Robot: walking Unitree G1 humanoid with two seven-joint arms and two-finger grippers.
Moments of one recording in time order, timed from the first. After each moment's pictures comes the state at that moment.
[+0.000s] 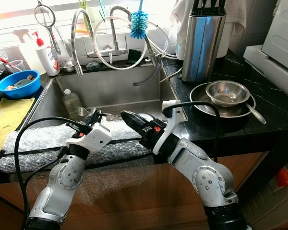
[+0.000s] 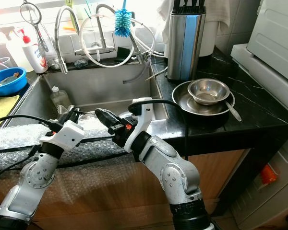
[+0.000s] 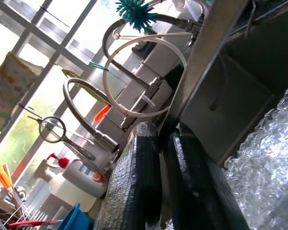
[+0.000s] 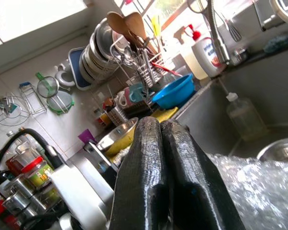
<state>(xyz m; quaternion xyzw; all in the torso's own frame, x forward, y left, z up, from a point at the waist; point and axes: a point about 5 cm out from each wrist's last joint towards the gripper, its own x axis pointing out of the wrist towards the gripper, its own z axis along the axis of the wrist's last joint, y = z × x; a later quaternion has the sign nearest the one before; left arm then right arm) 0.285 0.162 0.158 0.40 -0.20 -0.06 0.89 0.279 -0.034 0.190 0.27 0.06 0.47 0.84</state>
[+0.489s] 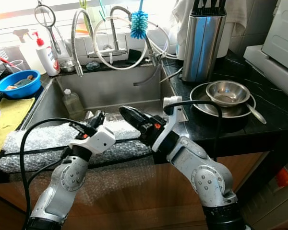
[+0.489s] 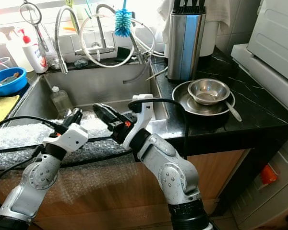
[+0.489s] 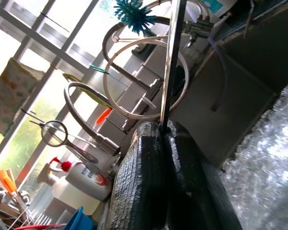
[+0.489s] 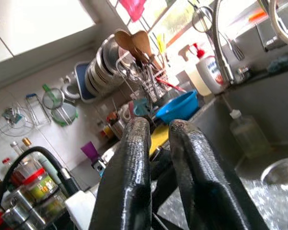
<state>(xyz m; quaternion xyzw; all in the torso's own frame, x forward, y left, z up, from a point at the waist) 0.286 0.160 0.158 0.41 -0.20 -0.05 0.89 0.280 -0.035 0.201 0.28 0.02 0.47 0.84</state>
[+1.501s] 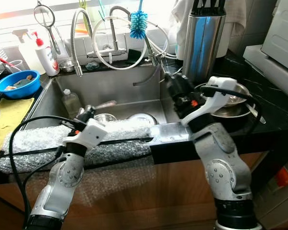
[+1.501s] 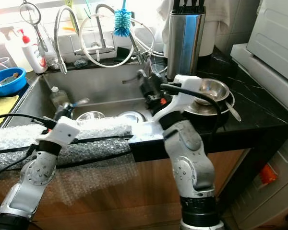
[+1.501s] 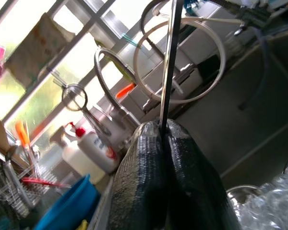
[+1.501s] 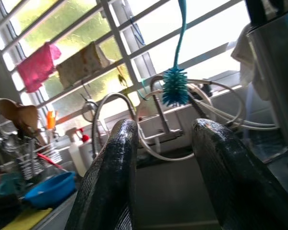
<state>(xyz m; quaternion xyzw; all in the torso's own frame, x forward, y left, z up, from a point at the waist) 0.293 0.178 0.162 0.32 -0.19 0.03 0.93 0.305 -0.101 0.227 0.15 -0.15 0.21 0.95</state>
